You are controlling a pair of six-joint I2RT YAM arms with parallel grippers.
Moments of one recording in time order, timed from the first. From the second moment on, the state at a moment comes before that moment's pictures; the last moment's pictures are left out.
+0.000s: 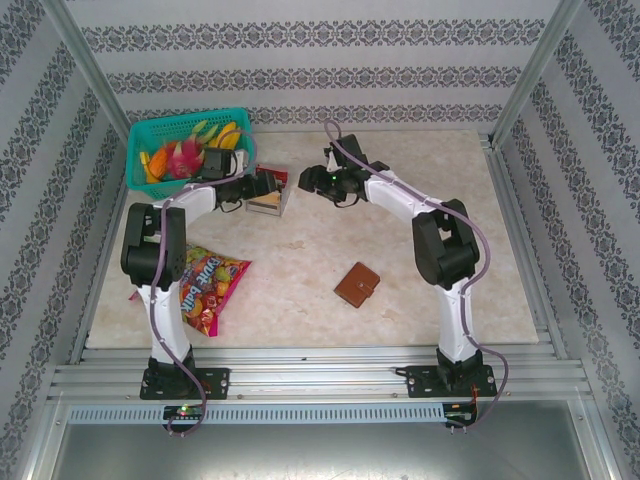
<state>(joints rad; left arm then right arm) -0.09 2.06 1.40 -0.14 0.35 -0.33 0.46 2.14 1.71 -0.38 -0.40 0.70</state>
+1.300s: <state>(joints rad) -0.49 2.31 1.86 -0.52 0.53 0.04 0.08 1.81 1.25 -0.36 -0.37 0.59</state>
